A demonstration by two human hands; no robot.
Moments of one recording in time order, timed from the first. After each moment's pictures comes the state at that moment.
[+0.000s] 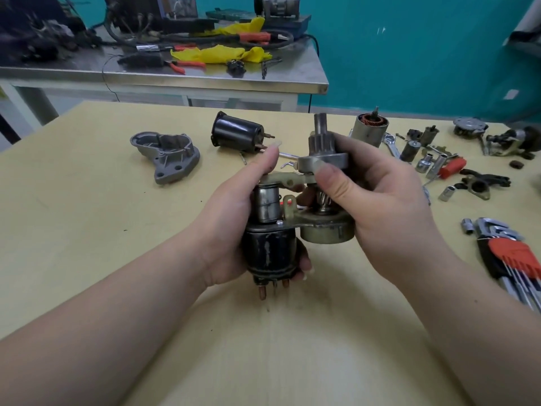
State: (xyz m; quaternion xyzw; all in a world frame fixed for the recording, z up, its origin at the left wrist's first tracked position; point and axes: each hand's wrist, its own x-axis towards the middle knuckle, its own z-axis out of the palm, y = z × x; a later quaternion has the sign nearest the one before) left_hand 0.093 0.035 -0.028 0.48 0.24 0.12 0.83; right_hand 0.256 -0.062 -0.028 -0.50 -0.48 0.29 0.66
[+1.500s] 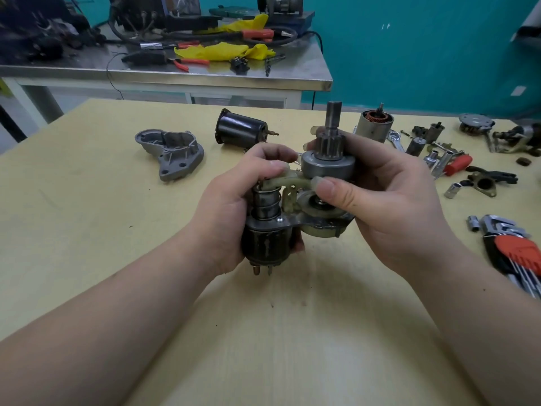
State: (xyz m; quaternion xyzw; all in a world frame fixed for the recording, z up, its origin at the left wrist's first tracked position) left_hand 0.092 0.036 -0.028 0.52 0.20 0.28 0.78; right_hand 0.263 -0.065 -0.027 -0.46 -0.52 0.30 0.65
